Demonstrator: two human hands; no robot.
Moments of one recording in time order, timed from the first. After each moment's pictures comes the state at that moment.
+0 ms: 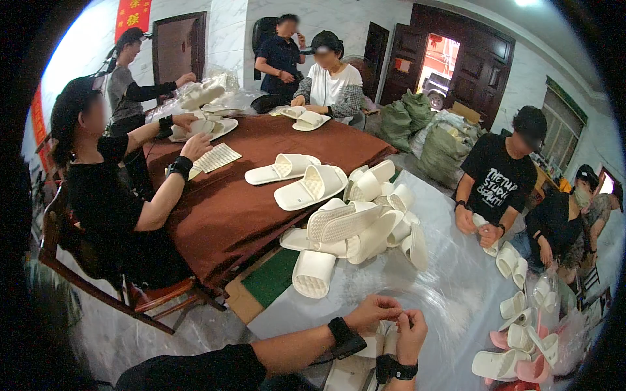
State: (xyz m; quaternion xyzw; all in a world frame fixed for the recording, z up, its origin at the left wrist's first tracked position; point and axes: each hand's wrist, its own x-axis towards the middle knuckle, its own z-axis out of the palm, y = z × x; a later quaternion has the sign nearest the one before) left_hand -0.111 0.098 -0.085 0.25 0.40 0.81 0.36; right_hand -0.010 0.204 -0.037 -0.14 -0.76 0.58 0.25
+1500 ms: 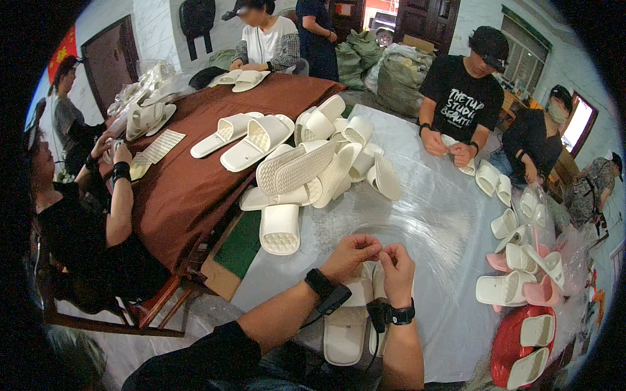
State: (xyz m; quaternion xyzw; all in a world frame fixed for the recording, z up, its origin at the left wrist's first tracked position) left_hand -0.113 0.098 -0.080 0.23 0.41 0.81 0.36; right_hand -0.013 0.204 -0.037 -0.13 -0.79 0.53 0.27
